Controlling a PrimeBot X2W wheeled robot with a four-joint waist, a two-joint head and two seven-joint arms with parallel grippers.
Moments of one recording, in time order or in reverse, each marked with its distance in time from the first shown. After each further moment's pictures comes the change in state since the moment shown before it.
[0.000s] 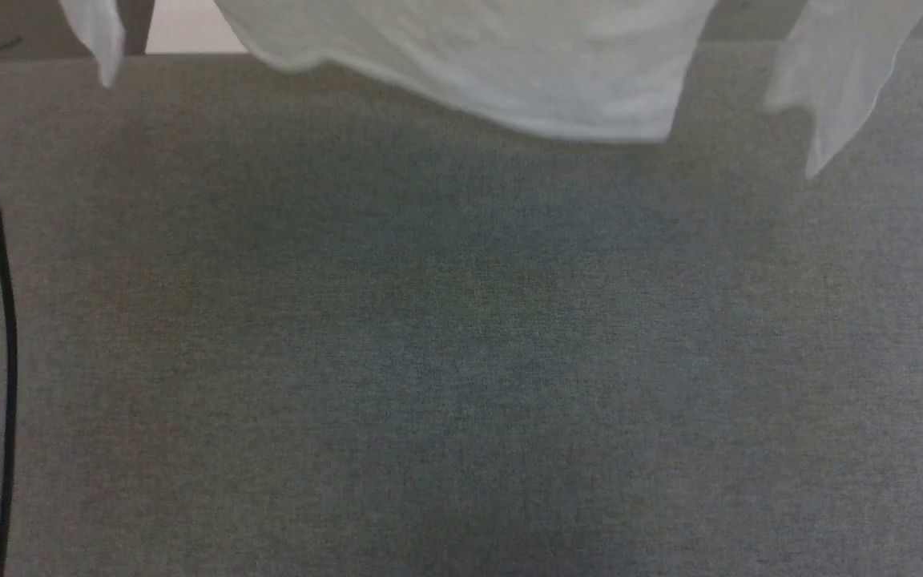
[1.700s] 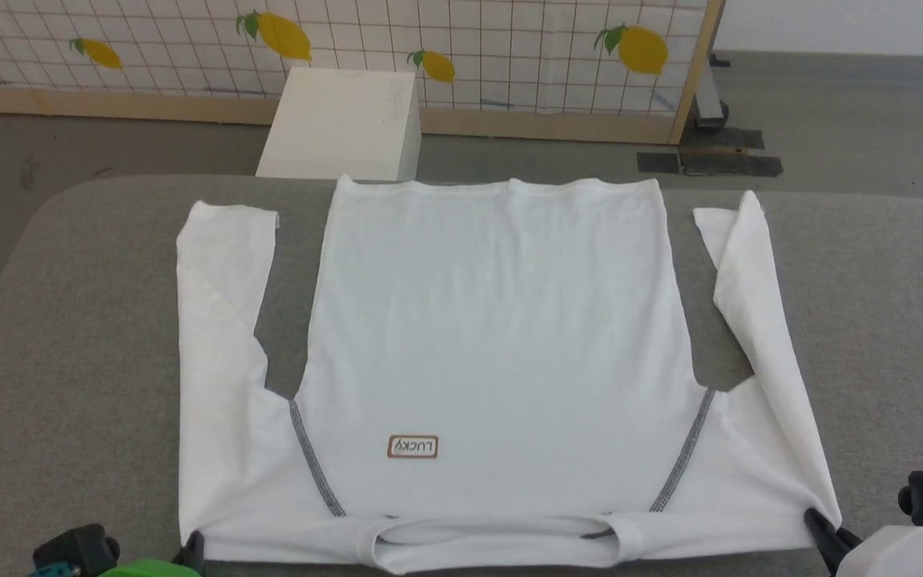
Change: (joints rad) left arm 1.517 -0.235 0.069 -0.304 -0.194 0.219 -0.027; right arm 1.567 0.177 -0.138 -0.338 0.006 0.001 -0.254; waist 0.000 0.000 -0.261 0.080
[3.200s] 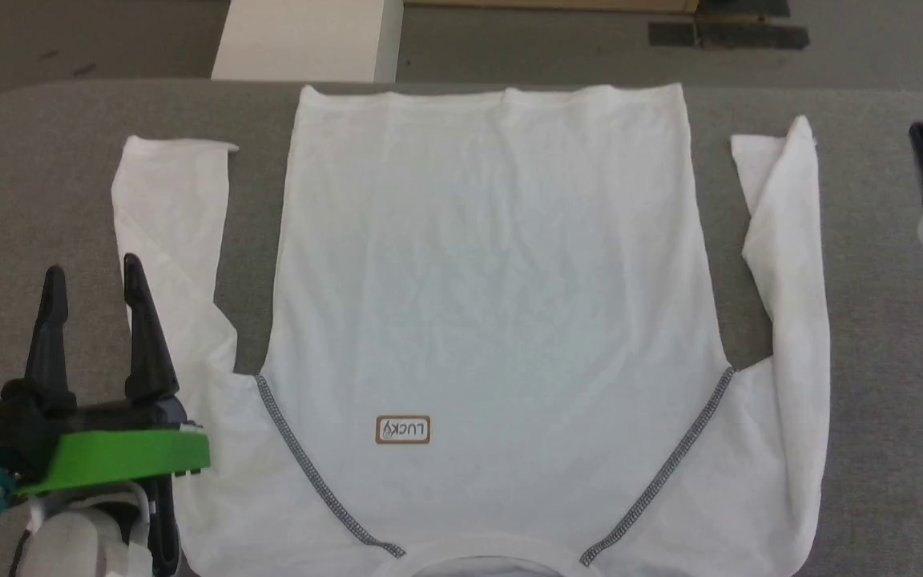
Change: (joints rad) left arm -0.272 0.061 -0.012 -0.161 0.293 -0.107 -0.509; right arm -0.862 -0.094 -0.142 0.340 -0.244 -0.001 0.107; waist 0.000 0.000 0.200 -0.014
